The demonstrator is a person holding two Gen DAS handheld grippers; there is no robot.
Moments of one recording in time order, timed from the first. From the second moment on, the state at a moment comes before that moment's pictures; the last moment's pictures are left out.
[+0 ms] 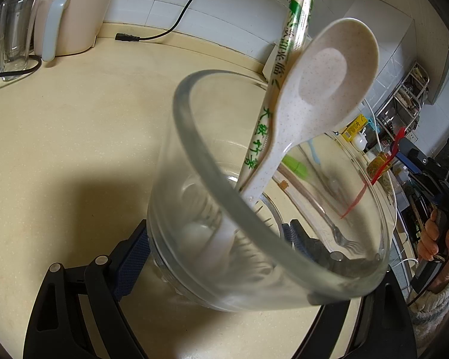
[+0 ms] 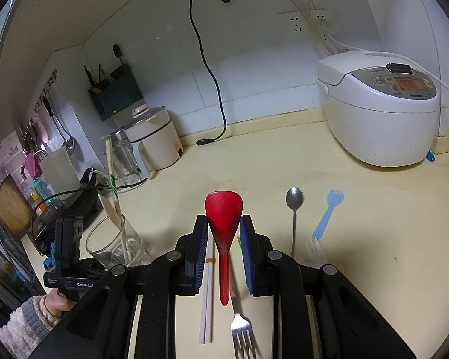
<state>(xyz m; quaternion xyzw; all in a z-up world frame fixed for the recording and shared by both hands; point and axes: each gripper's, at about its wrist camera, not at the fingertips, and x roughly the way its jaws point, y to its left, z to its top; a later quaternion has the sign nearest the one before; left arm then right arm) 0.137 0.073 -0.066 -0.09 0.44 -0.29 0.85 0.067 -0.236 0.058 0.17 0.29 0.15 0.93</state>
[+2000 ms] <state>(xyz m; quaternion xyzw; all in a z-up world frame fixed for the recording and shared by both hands) 0.137 0.073 -0.067 -0.10 0.44 -0.29 0.85 0.049 -0.181 0.097 0.14 0.26 0.22 0.93</state>
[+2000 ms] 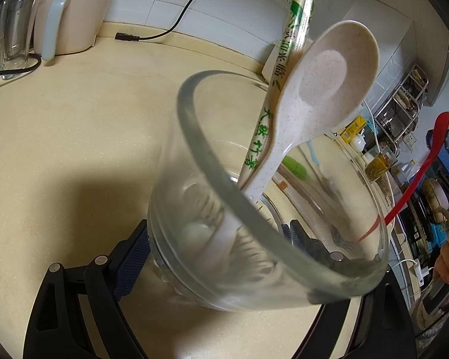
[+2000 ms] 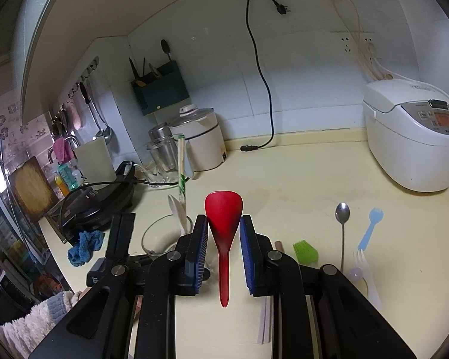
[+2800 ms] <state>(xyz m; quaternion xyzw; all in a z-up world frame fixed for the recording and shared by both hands) 0.139 0.075 -0.068 -0.10 0.44 -0.29 0.85 0.062 -0.119 0.159 0.10 0.18 0.28 0.94</state>
